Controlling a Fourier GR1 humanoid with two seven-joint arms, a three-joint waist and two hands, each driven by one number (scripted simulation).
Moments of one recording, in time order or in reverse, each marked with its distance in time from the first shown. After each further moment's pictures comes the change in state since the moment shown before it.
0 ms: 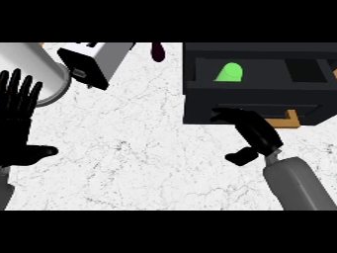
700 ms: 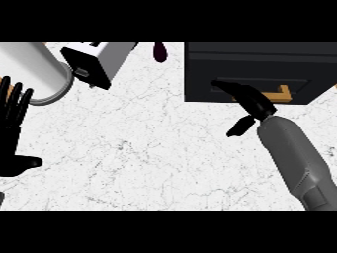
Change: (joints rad) left arm 0.063 -0.024 0.095 -0.003 -0.024 -0.126 0.020; right arm -0.401 0.021 -0.180 0.645 -0.010 -0.063 -0.257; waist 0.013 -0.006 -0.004
